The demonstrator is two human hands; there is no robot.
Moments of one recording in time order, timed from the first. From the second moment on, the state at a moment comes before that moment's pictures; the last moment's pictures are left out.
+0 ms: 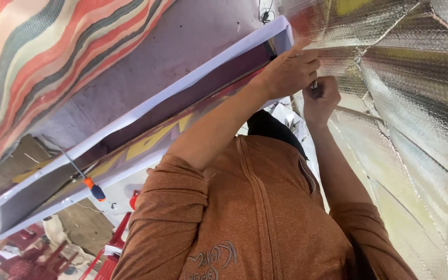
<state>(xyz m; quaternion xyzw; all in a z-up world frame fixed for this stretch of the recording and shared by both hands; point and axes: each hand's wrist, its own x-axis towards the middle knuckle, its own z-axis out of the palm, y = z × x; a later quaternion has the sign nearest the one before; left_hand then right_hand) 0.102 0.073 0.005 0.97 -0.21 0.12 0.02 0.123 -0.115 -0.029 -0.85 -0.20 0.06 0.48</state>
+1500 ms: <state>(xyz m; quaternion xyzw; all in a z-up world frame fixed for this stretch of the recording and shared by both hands) 0.111 0.127 0.036 0.84 0.36 -0.02 0.40 0.152 -0.132 -0.039 -0.77 -0.55 -0.06 0.32</state>
